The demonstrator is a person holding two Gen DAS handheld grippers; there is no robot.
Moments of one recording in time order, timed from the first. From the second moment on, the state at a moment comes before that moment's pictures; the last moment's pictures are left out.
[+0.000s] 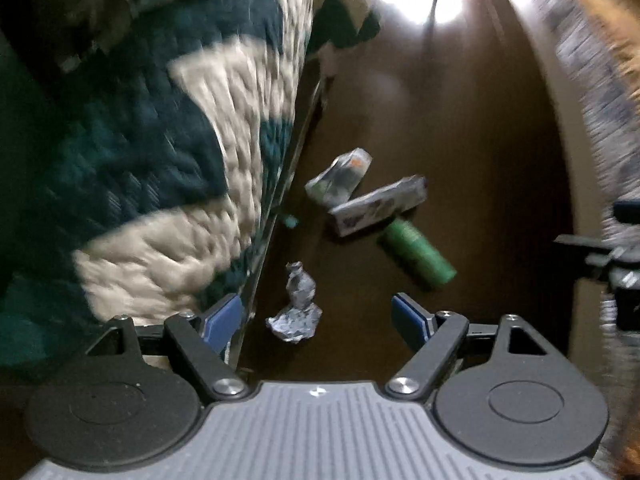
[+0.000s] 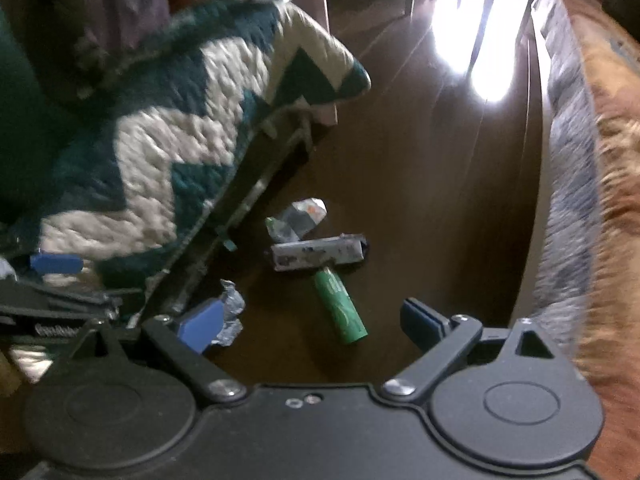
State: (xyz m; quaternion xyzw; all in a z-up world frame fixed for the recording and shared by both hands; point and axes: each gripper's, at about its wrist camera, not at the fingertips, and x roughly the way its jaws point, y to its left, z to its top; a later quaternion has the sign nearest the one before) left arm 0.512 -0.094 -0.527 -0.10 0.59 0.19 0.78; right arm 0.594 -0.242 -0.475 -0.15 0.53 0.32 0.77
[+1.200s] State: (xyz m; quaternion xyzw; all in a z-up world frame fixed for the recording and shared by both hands) left arm 0.537 -0.042 -0.870 -0.14 0.64 0.27 0.71; right arm 0.646 -0.164 -0.831 -0.27 0.55 0.36 0.70
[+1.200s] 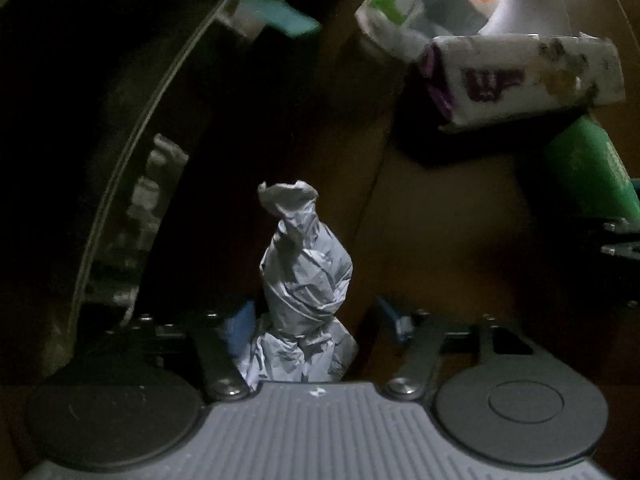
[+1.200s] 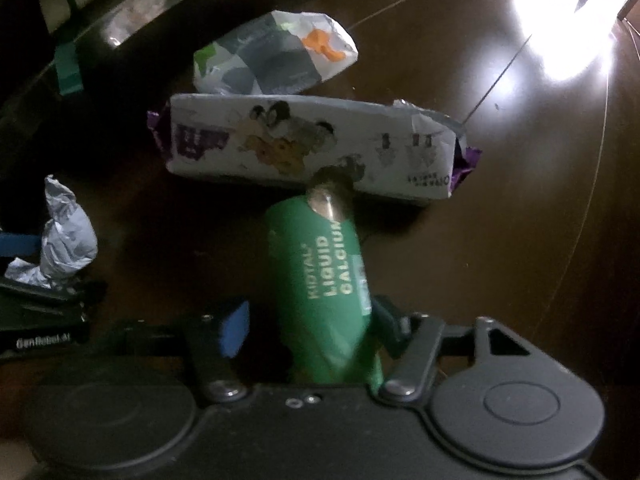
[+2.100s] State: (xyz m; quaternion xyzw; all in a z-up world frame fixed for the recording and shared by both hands) left arm 0.520 -0.090 -0.692 -0.12 0.66 0.21 0.71; right arm 0.568 -0.261 -0.649 -0.10 0.65 0.27 0.71
